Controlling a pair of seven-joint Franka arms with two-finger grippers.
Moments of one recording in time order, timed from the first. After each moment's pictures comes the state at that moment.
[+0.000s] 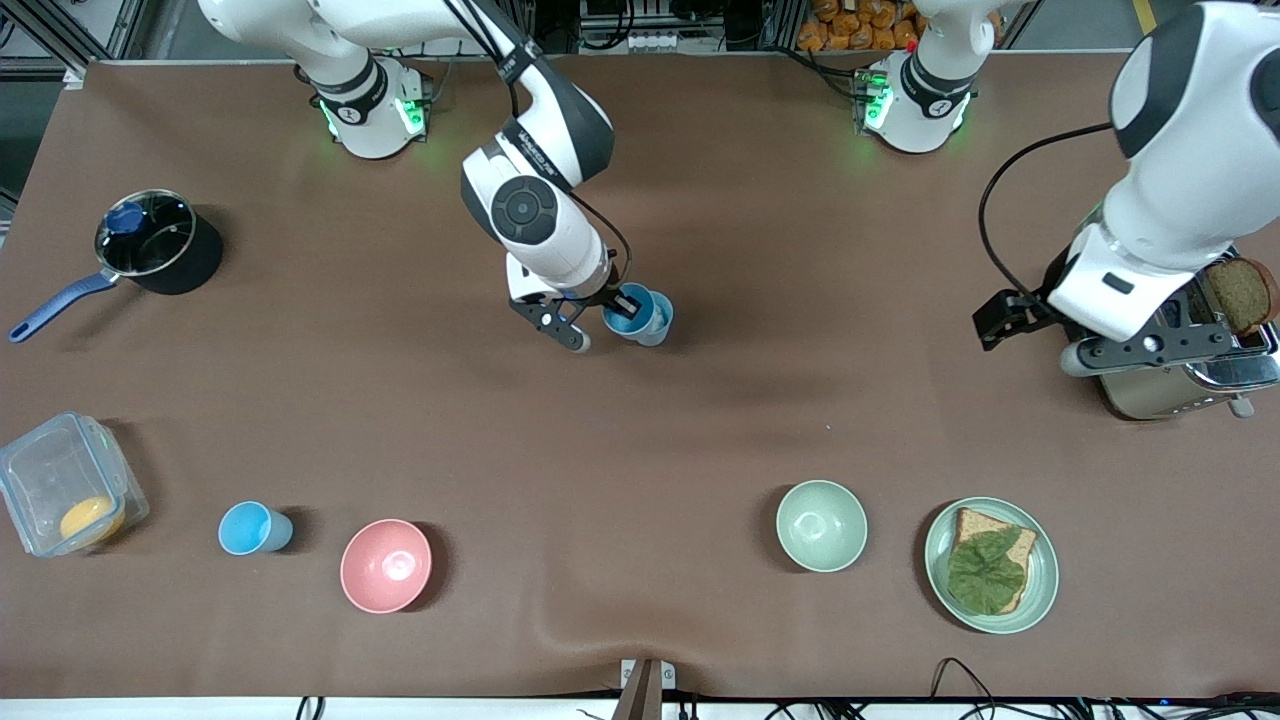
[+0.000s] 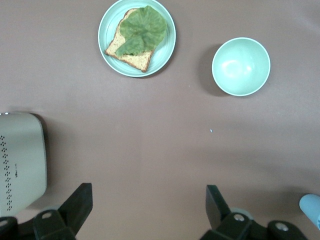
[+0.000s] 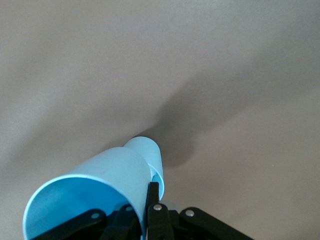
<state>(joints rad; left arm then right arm) 0.25 0.12 -0.50 -1.61 0.12 1.76 -0.35 0.70 0.45 0.04 -1.76 0.28 2.23 1.21</state>
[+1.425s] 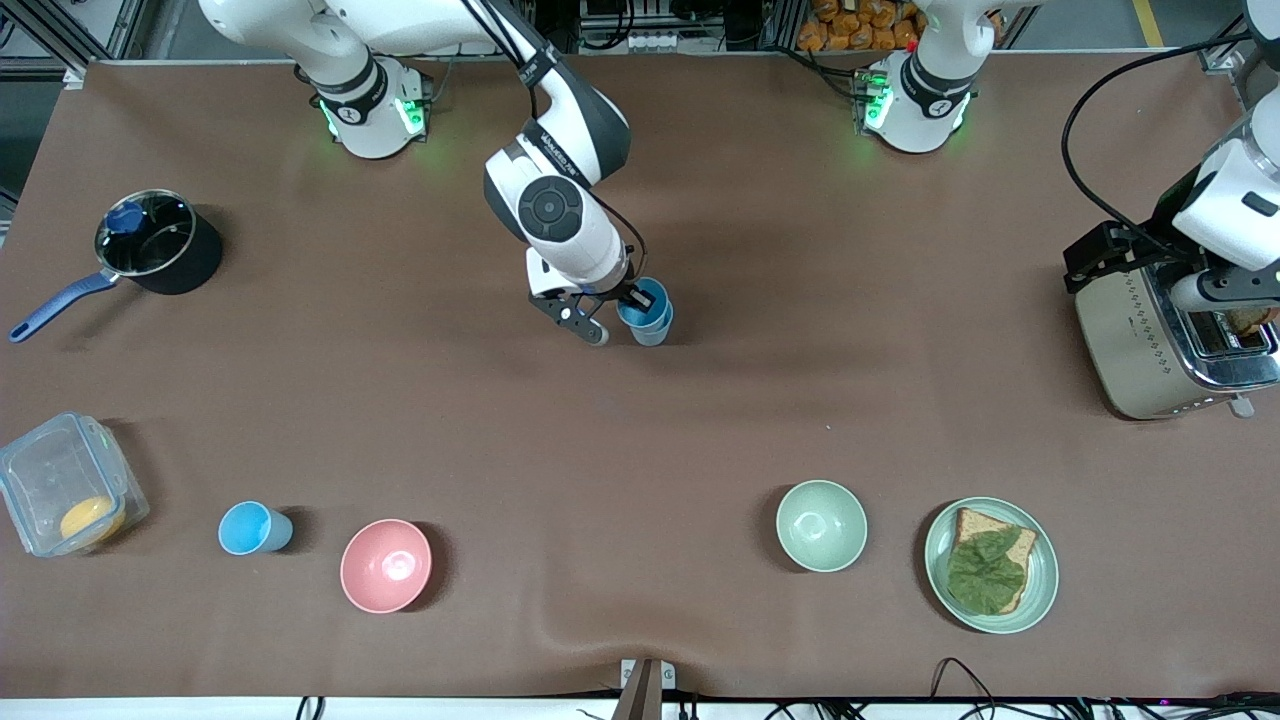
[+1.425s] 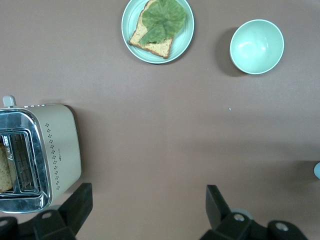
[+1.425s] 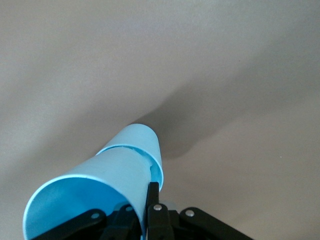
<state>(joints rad) 0.09 0.02 -0.20 -1.58 0.05 1.62 -0.13 0.74 0.48 0.04 -1.76 0.29 2.25 1.23</state>
